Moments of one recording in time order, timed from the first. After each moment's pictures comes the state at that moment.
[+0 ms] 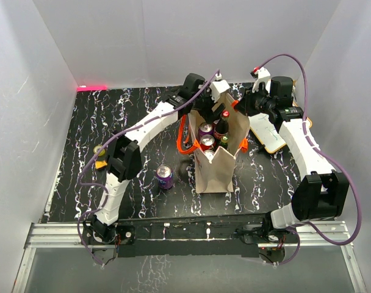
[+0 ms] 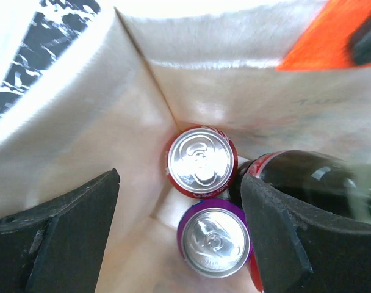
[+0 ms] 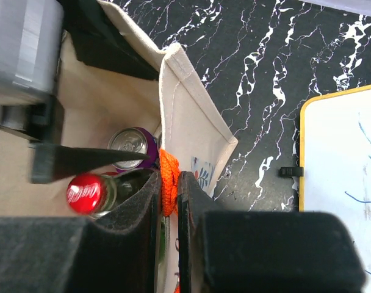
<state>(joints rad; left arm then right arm) -0.67 2.25 2.12 -0.47 0.35 0.35 0.05 1.45 1.32 -0.35 -0.51 -0.02</state>
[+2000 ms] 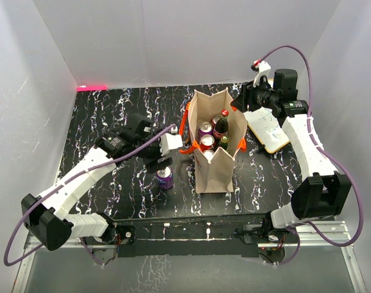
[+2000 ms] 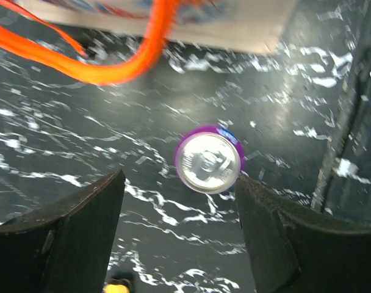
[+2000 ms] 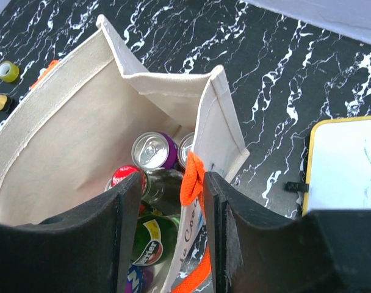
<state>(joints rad) -0.64 1.24 1.22 -0.84 0.35 0.66 0.04 1.47 1.45 -0.45 -0.61 -0.07</state>
